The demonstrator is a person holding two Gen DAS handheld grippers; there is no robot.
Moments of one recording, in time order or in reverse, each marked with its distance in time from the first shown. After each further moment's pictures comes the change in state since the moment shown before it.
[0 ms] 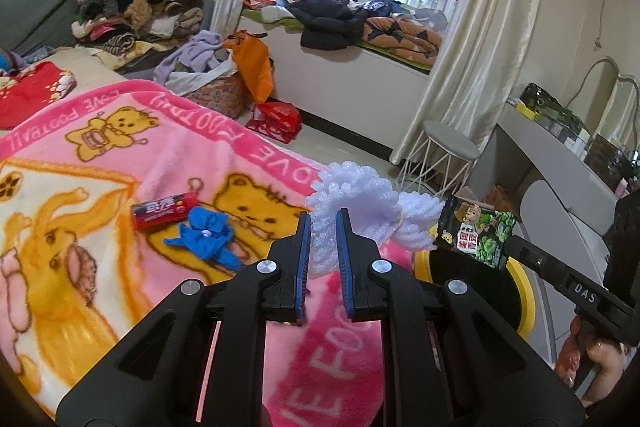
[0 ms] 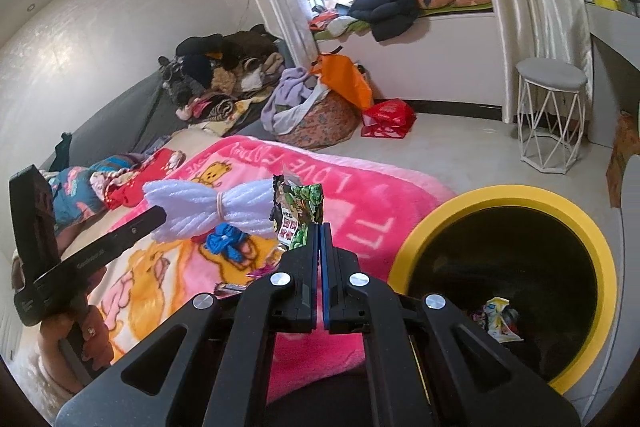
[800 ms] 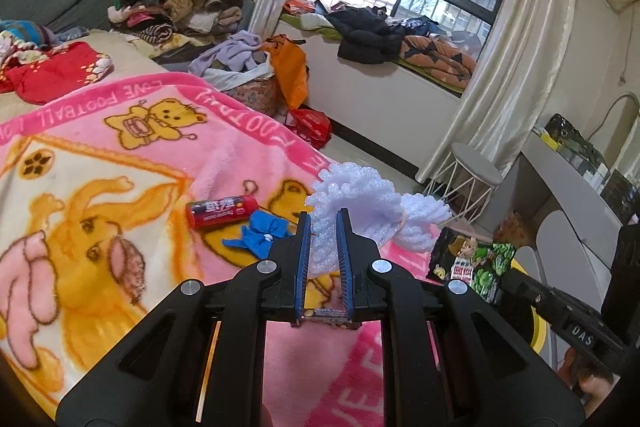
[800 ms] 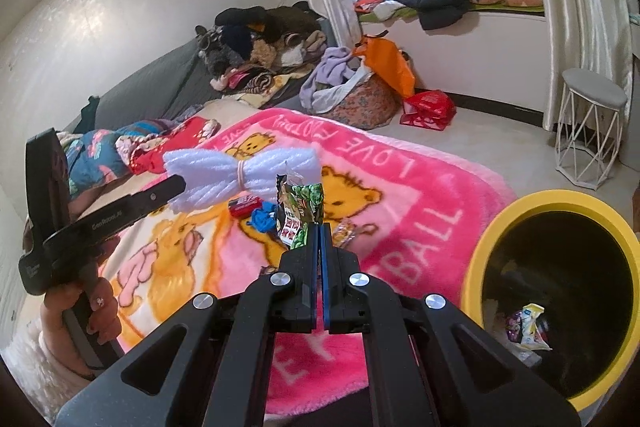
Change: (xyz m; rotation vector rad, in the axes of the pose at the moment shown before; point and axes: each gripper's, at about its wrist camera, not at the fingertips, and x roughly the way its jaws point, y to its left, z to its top) left arm -0.024 0.054 0.003 -0.100 -0.034 0.076; right arm 0.031 0.057 -0.008 -0.105 0.072 0.101
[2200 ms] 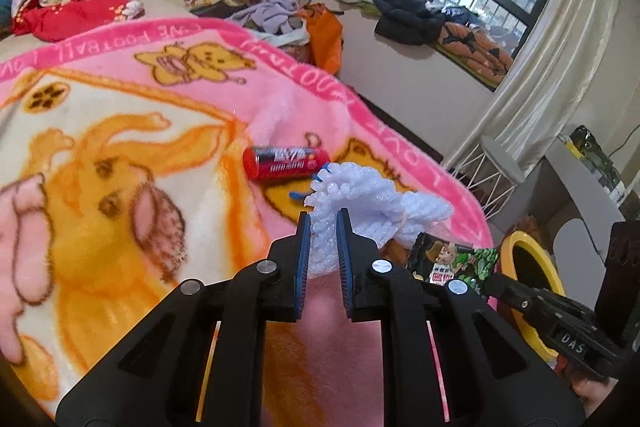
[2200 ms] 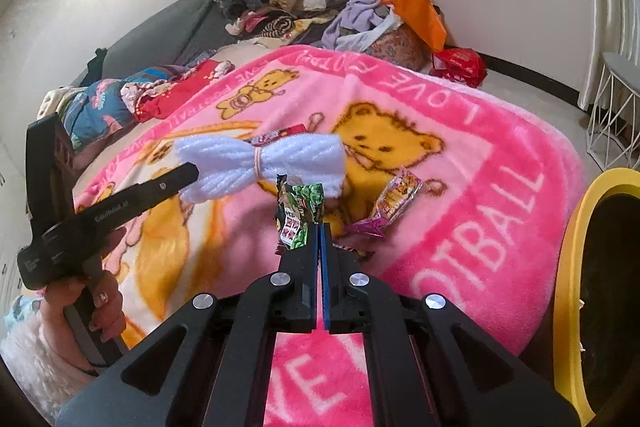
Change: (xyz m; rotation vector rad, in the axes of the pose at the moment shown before) left arm 0.029 0.081 -0.030 -0.124 0.076 0.045; right arm 0.096 0.035 -0.023 -0.063 0.189 0.061
